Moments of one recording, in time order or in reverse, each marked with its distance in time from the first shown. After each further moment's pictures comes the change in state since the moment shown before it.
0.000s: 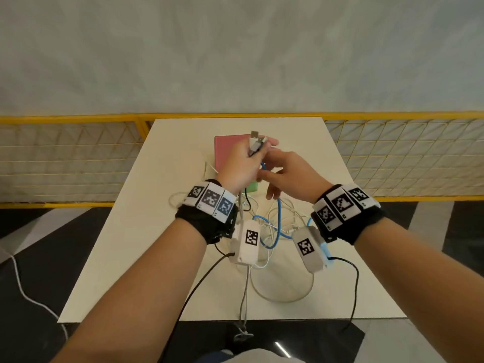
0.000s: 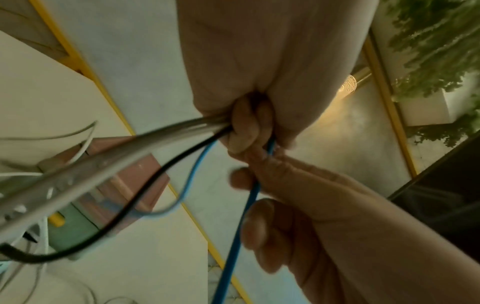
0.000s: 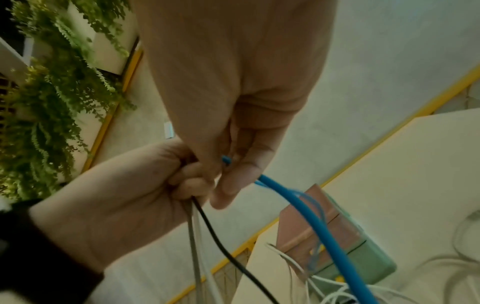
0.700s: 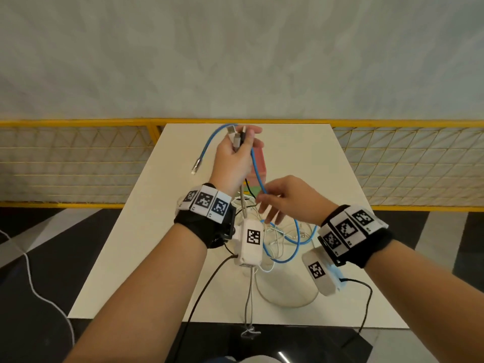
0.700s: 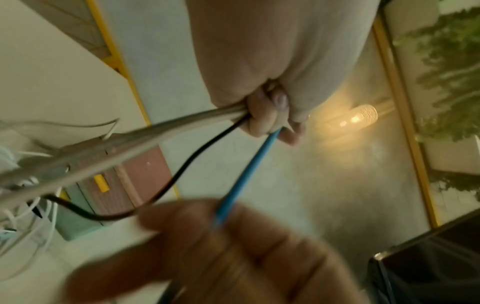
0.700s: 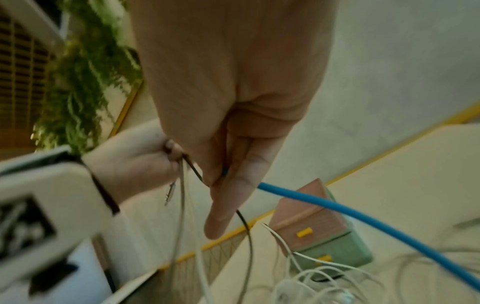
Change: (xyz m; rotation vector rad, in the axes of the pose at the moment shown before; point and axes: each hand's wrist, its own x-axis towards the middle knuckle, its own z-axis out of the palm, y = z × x) left_hand -0.006 0.002 -0.016 -0.270 0.255 0.088; right_hand -0.020 0.003 0.017 0.020 -0.190 0.141
